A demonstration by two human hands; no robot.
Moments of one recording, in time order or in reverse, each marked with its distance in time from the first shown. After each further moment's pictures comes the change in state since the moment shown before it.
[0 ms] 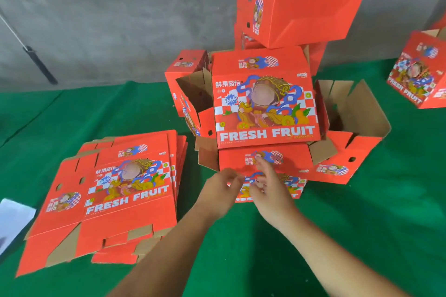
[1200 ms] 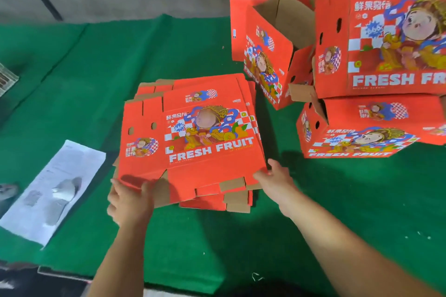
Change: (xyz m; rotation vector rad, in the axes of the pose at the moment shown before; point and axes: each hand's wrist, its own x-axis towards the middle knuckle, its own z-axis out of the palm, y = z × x) left_hand -0.134 -0.336 -0.227 0.006 0.599 -0.907; right_hand -0.021 -0.058 0.264 -0.085 -0.138 0.620
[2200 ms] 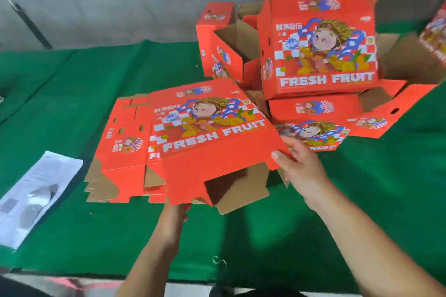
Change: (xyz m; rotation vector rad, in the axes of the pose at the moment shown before) left_hand -0.194 0.022 0.017 -0.484 -0.727 0.168; right_hand -0.092 0.037 -0.150 0.416 0.138 -0.419
